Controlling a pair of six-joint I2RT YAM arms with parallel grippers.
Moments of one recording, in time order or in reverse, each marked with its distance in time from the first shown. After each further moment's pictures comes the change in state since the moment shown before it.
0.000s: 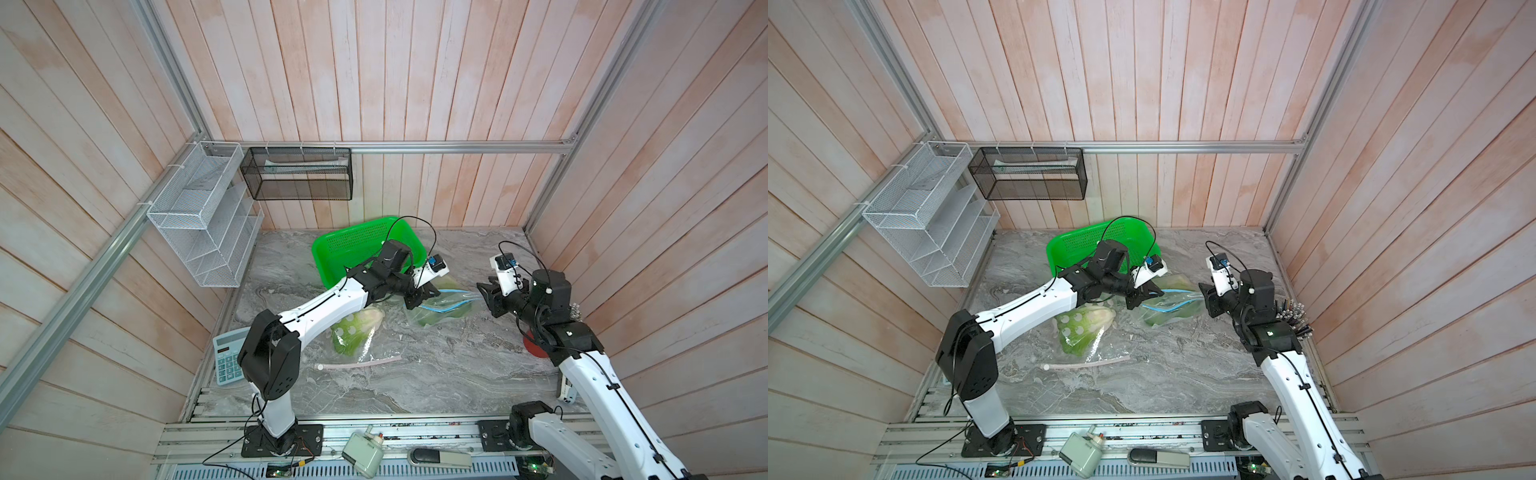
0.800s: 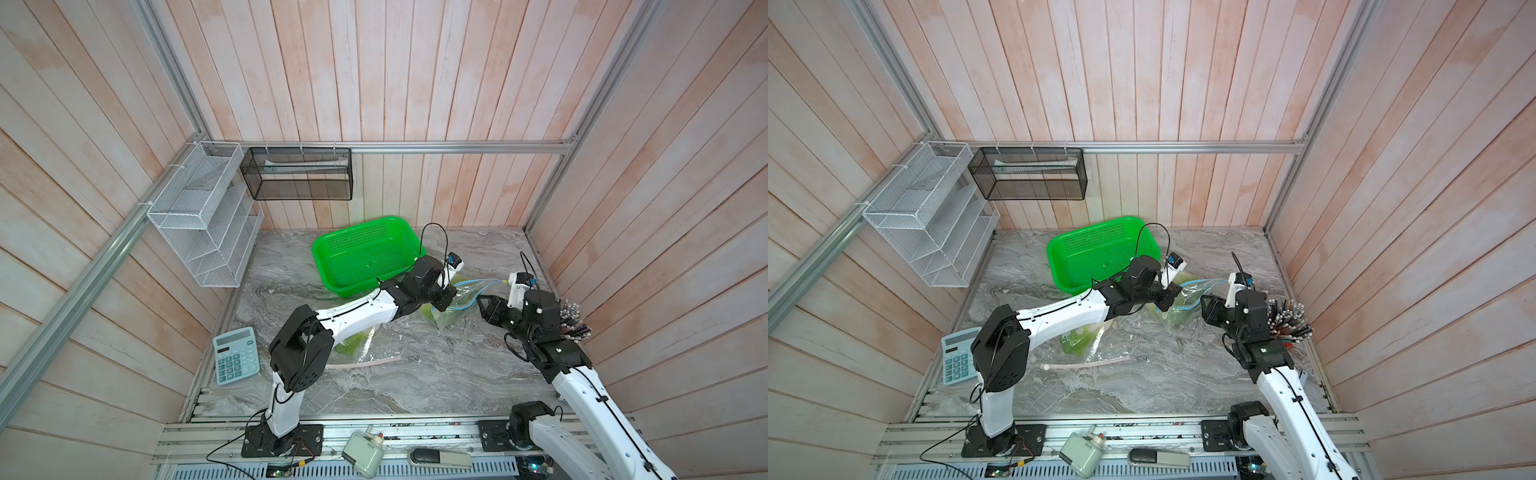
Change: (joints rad) left arm -0.141 0.157 0.070 0.190 -0.460 -0.372; right arm -0.003 -0.080 -0.235 0.089 0.037 0.655
